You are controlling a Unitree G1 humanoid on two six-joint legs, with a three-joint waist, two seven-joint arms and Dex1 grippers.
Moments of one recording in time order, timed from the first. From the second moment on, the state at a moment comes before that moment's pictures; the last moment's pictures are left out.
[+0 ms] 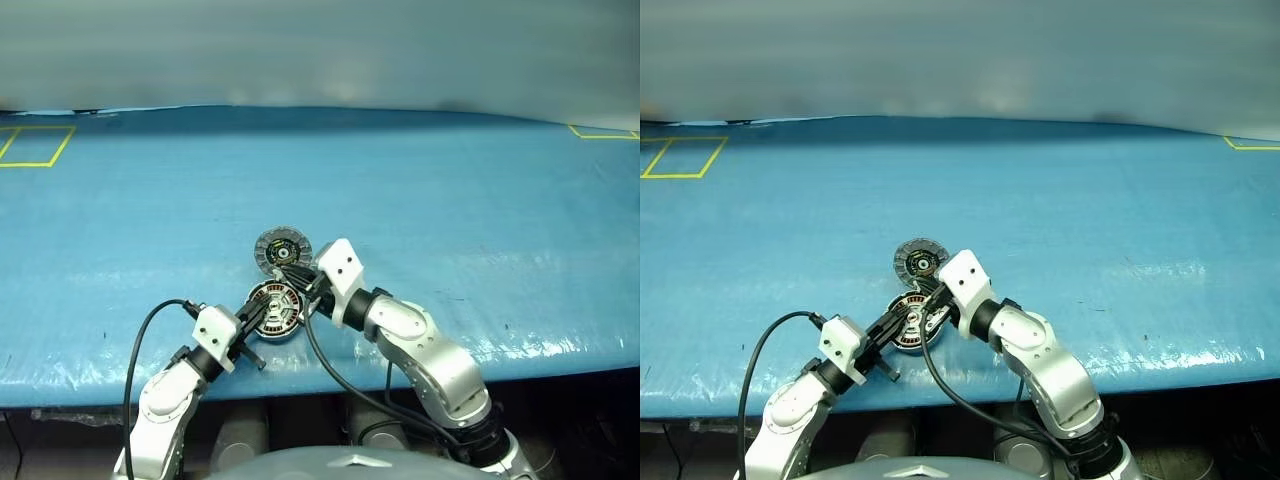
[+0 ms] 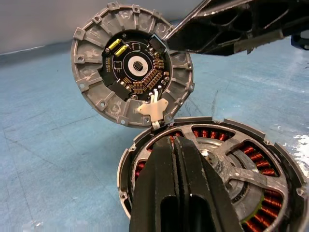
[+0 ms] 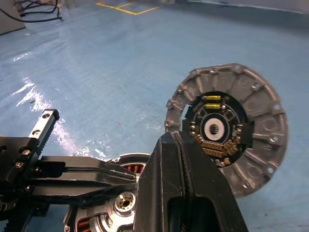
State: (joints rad) left arm 0.37 0.29 -0.12 -0.22 -0.14 -0.19 -0.51; right arm -0.11 -0.17 0.38 -0.56 0.20 0.70 0.42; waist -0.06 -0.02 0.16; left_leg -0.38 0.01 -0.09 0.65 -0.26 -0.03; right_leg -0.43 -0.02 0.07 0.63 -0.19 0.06
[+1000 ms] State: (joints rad) left arm 0.78 0.13 -0.39 -0.10 0.13 -0.64 -0.28; right arm -0.67 -0.32 0.31 0.13 0.08 0.47 0.59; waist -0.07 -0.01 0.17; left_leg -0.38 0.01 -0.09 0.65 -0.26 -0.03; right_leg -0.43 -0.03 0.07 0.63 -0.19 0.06
